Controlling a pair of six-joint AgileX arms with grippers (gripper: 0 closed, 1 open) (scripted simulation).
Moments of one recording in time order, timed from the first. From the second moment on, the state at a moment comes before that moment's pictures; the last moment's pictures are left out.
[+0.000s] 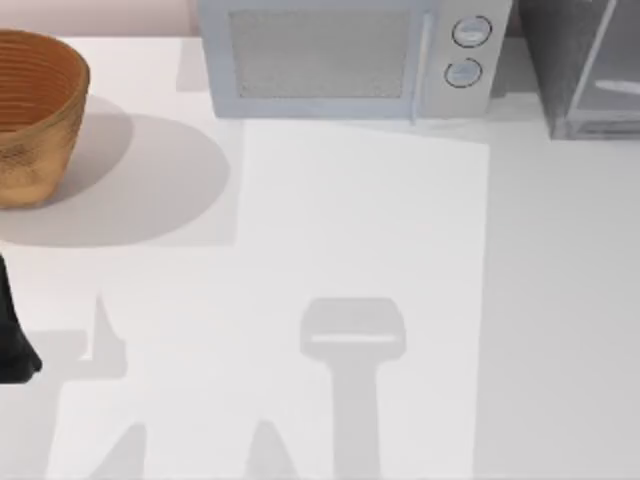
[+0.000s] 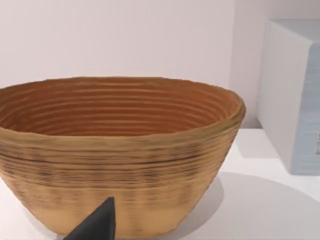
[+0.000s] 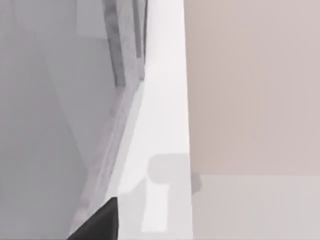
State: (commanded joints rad) left arm 0.00 0.00 0.00 0.00 0.00 0.00; right arm -0.94 1.83 1.29 -0.30 -0.74 -0.63
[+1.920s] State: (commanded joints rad) left arm 0.00 0.00 0.00 0.00 0.00 0.00; right arm -0.02 1.62 1.00 0.05 -0.01 0.00
